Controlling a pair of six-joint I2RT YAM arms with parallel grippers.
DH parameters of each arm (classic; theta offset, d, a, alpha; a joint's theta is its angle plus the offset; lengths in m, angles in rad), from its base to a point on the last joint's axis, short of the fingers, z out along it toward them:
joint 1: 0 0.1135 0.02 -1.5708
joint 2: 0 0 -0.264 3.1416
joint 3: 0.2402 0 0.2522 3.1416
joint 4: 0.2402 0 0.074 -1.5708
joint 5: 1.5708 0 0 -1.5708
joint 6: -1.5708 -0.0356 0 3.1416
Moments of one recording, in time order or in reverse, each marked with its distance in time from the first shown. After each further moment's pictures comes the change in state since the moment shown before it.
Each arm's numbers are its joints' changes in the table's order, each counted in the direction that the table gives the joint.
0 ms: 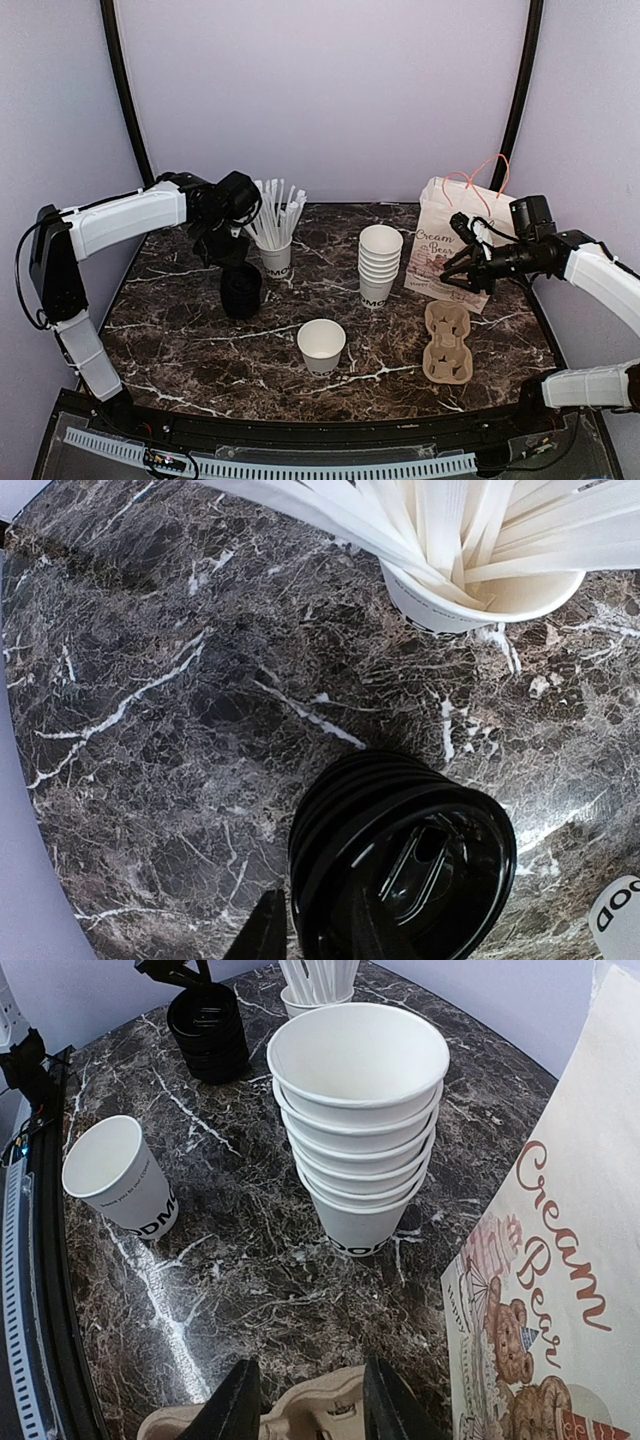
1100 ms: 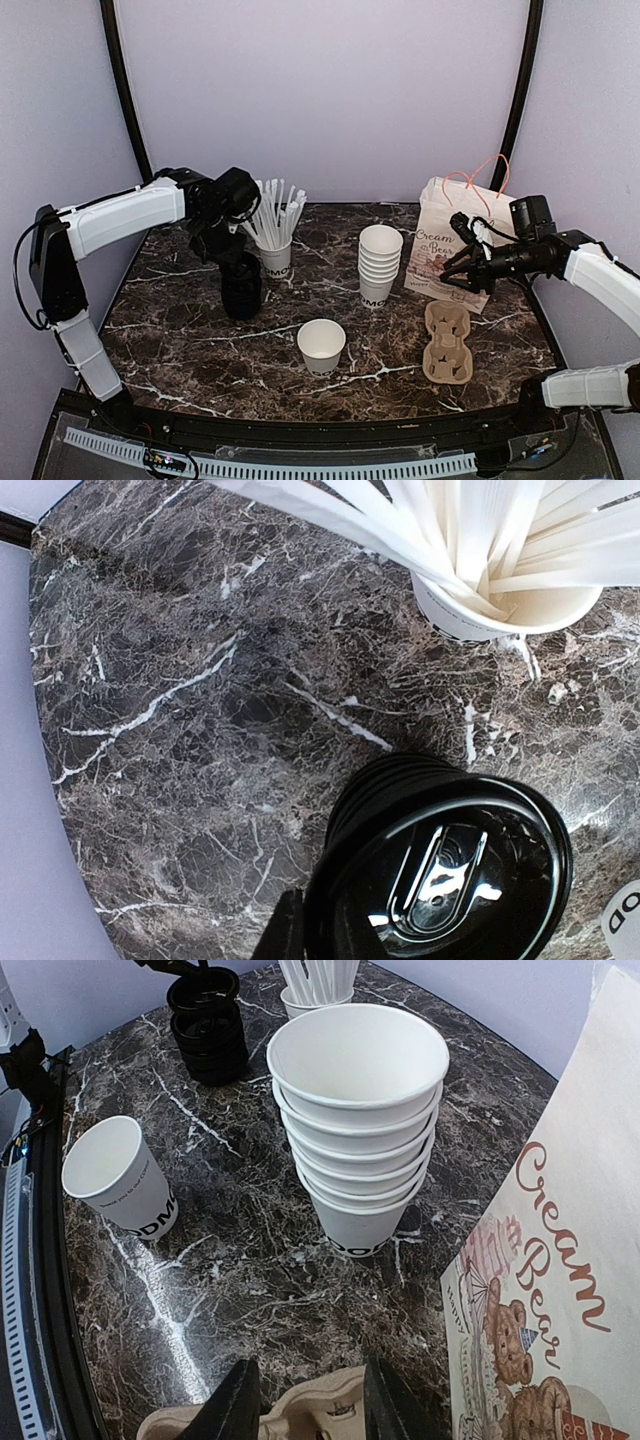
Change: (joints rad) left arm 0.000 0.002 0.034 0.044 -0.053 -0.002; right arm 0.000 0.000 0.000 -0.003 0.000 0.000
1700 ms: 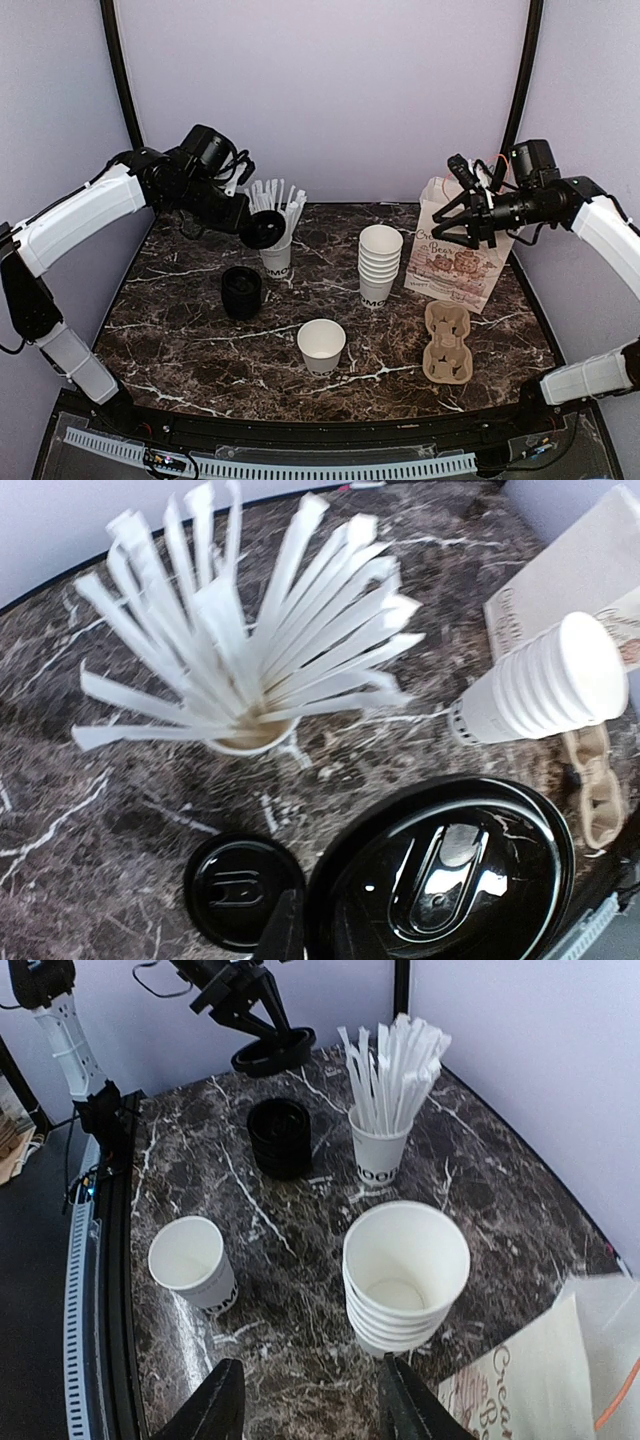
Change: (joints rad) left arm 0.000 -0.169 0.049 -0.168 0.302 -0.086; right arm 0.073 0.116 0.389 0.198 -0.124 -0.007
